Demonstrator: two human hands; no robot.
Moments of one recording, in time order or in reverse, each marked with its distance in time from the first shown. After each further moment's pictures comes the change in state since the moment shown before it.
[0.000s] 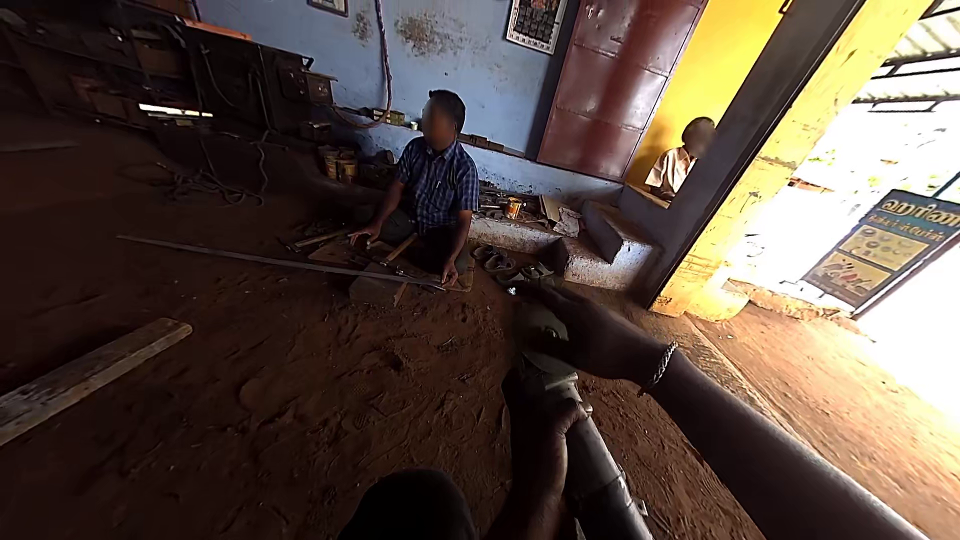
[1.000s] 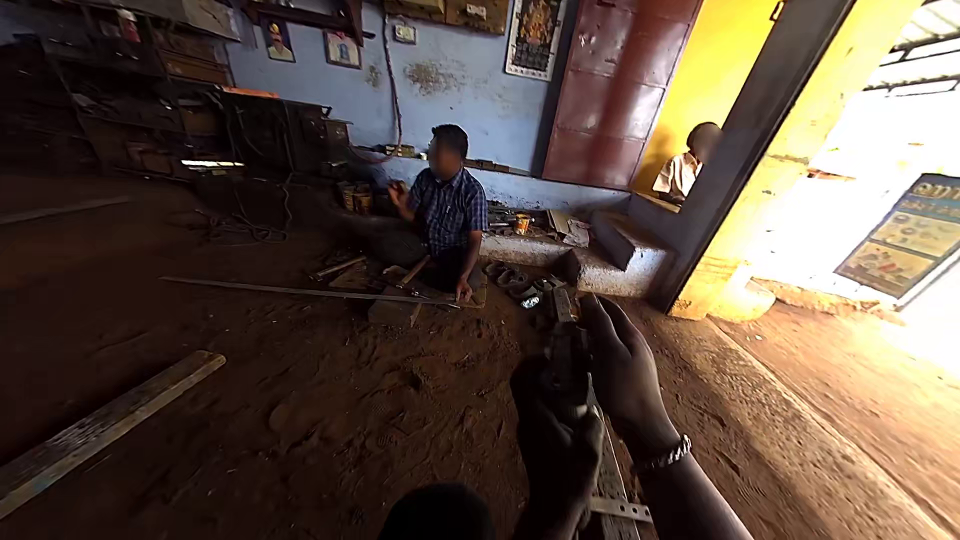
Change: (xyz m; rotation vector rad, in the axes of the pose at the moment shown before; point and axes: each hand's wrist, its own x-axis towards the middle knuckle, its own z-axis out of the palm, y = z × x) left_hand 0.008 -0.006 -0.006 0.619 0.092 0.721; right_hand -0.025 -0.063 0.028 0.562 0.707 0.676
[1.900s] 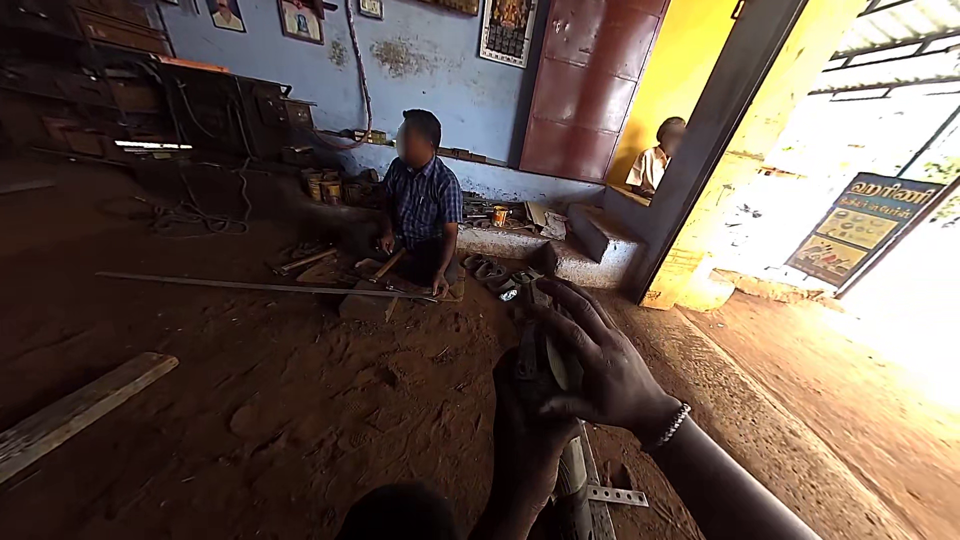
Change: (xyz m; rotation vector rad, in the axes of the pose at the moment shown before) left_hand -0.001 0.019 -0.015 -0.442 -0.246 -0.217; right_hand 0.028 0.048 -0.040 -0.406 -0.157 -1.133
